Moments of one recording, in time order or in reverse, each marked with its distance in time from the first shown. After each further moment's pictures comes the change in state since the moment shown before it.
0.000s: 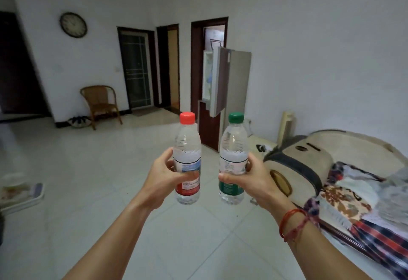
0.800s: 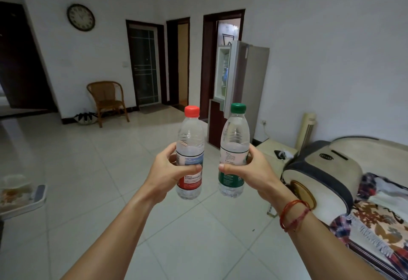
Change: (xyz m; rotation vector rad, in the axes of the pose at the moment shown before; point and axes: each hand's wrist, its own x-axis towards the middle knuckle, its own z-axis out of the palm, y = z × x) left_hand 0.167 -0.059 -0.094 0.028 0.039 0.025; right_hand 0.189 0.024 0.089 0.017 -0.039 -0.022
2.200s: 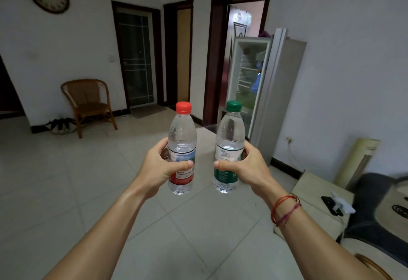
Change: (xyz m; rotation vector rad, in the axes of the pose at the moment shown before) left_hand 0.659 -0.183 -0.159 -0.018 0.027 -0.004; right_hand 0.684 0.126 0.105 -0.049 0.042 0.020
